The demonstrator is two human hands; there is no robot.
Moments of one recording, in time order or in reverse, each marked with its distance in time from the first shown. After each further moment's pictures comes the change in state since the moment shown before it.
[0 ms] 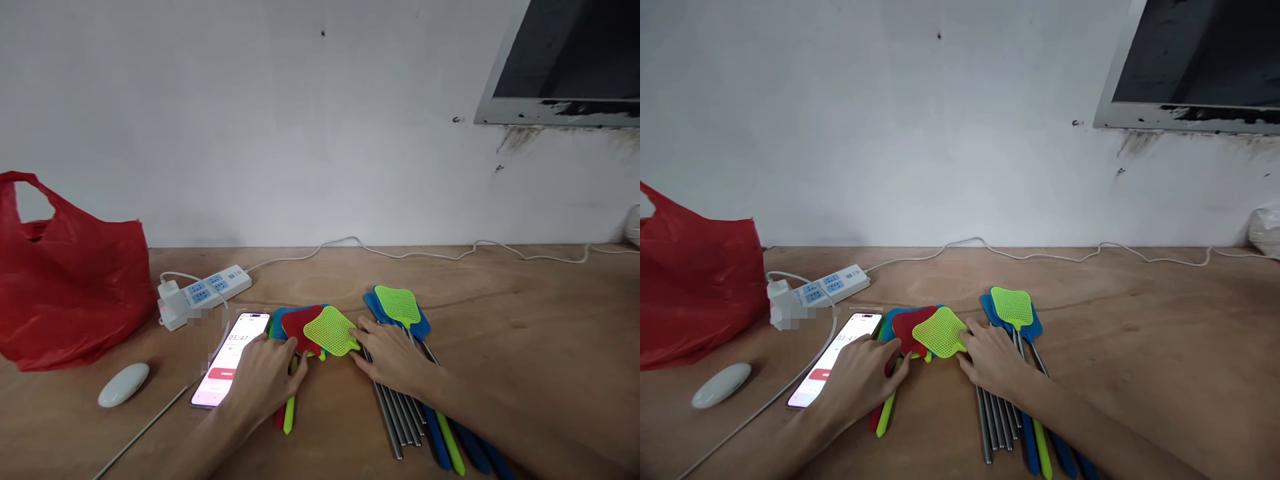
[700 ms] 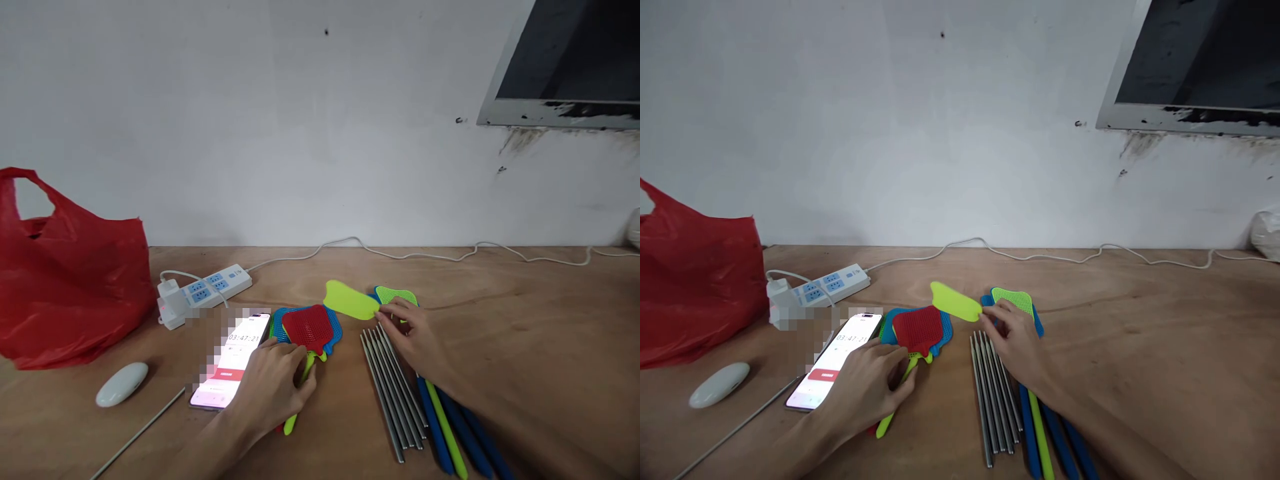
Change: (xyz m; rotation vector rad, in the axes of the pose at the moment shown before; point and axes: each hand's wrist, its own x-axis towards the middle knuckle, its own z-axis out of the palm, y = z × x) left_hand -0.002 0.009 0.000 -0.172 -0.015 0.053; right_hand -0.007 0.031 0.007 0.706 0.566 0.184
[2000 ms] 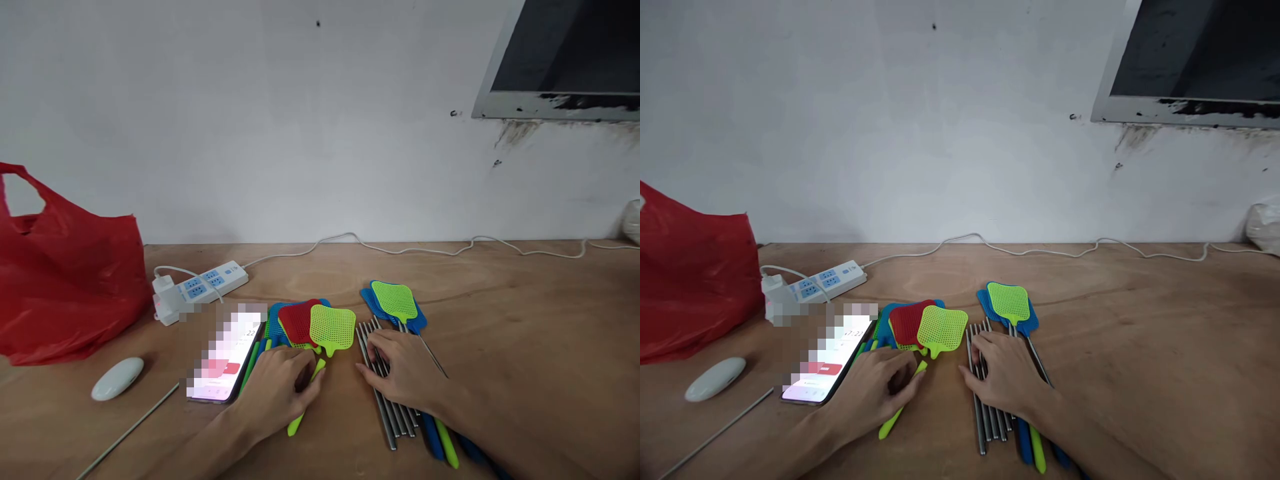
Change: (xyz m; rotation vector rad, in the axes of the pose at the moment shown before) left_hand -0.005 0.011 0.009 -0.312 0.014 0.083; right_hand -0.038 -0.016 0.005 -0.382 -0.344 -0.063
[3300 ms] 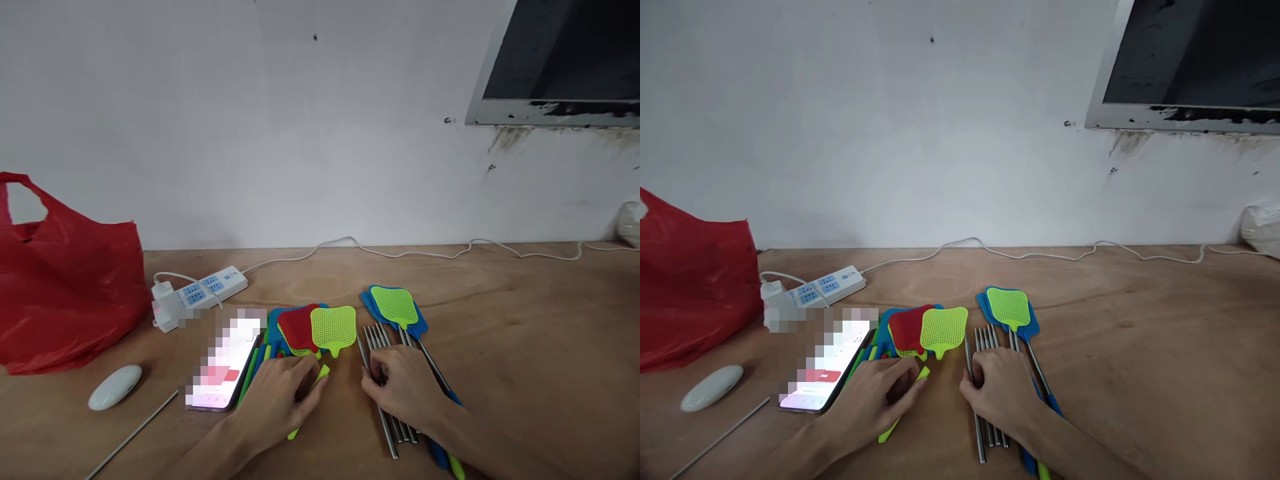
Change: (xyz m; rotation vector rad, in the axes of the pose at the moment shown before) left_hand -0.002 0.001 -0.001 -0.075 -0.011 0.036; right_hand -0.005 -0.017 0.007 -0.008 0.060 0.202
